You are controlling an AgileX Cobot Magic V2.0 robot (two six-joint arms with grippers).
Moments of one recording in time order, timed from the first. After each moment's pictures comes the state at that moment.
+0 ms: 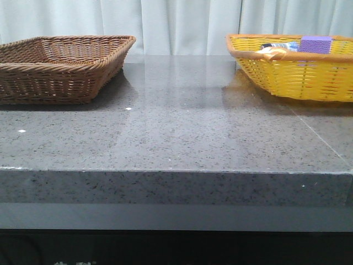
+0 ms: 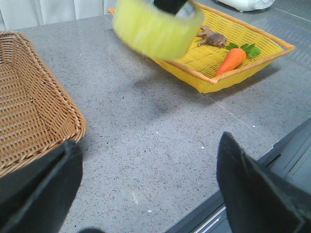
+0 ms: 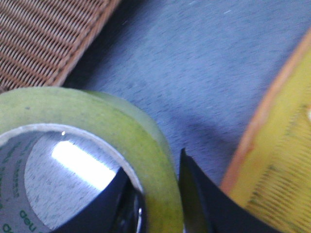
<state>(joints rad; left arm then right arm) -0.69 0.70 -0.76 -0.07 0.49 0.00 0.42 1.87 -2.13 0.12 1.26 -0.06</state>
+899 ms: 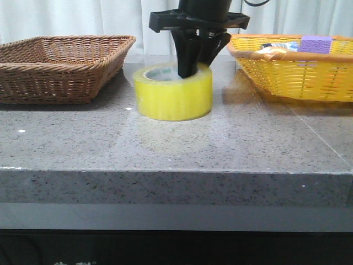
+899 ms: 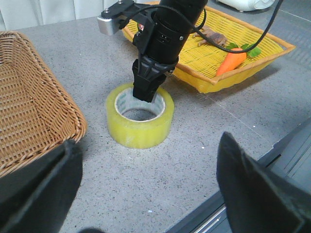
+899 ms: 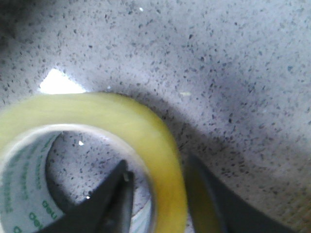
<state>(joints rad) -0.69 0.70 -0.76 -0.07 0.49 0.00 0.48 2.09 -2.05 0.06 1.21 -0.07</state>
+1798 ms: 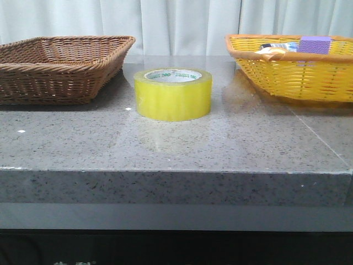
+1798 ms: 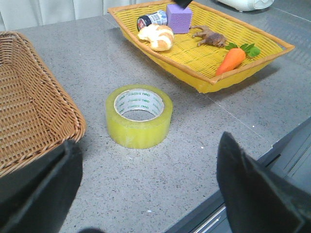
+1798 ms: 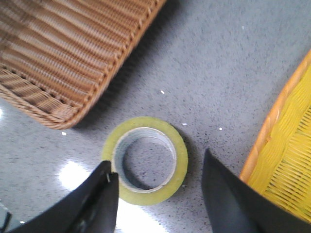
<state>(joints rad) -0.69 0.70 -0.76 -0.07 0.49 0.00 0.48 1.64 -1.96 0.10 1.14 0.02</state>
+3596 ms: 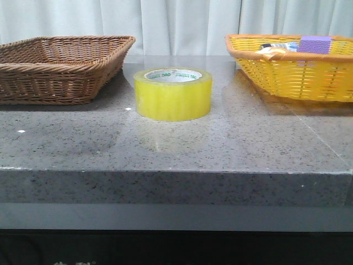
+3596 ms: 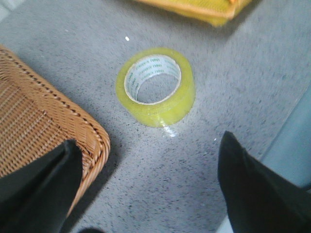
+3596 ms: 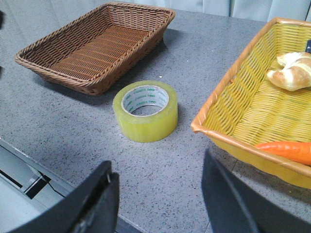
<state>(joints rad) -0.69 1.16 -1.25 0.00 0.88 0.39 0.48 0.59 -0.76 0.11 0.56 0.03</state>
